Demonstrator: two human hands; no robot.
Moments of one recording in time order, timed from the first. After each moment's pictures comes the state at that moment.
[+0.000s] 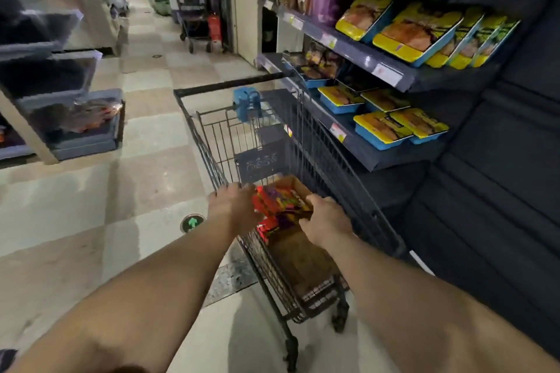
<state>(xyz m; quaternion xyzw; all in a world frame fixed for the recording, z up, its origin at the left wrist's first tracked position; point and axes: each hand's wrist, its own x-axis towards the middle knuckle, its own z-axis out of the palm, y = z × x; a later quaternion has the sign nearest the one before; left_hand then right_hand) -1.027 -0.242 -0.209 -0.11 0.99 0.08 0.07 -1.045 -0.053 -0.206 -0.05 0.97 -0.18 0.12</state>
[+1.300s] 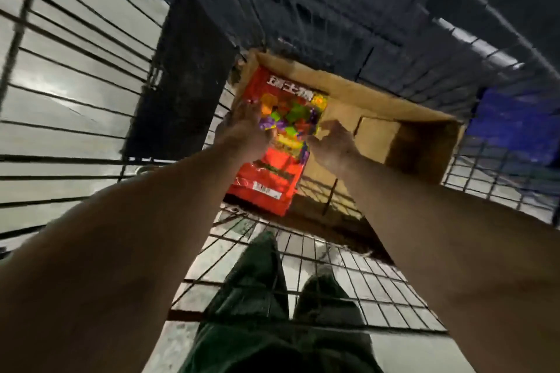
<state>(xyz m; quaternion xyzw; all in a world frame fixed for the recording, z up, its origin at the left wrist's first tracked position) -1.434 -0.301 -0.541 0.18 0.89 -0.02 0.42 -1.342 -0.149 -0.538 0.46 0.72 -0.43 0.29</state>
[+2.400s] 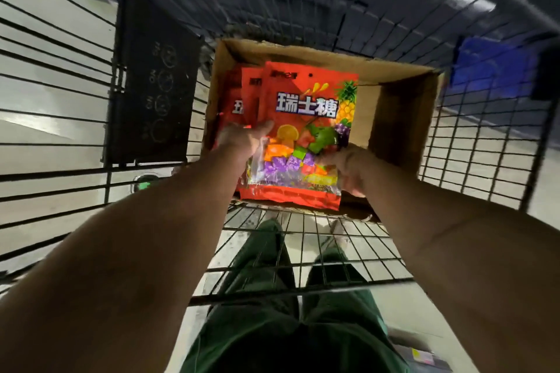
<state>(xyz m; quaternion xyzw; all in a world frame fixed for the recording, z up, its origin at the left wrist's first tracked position) -1.396 -0.294 -0.553 -0.12 0.83 0.28 0.47 -1.256 -0.146 -0.522 0.60 0.46 -0.58 0.30</state>
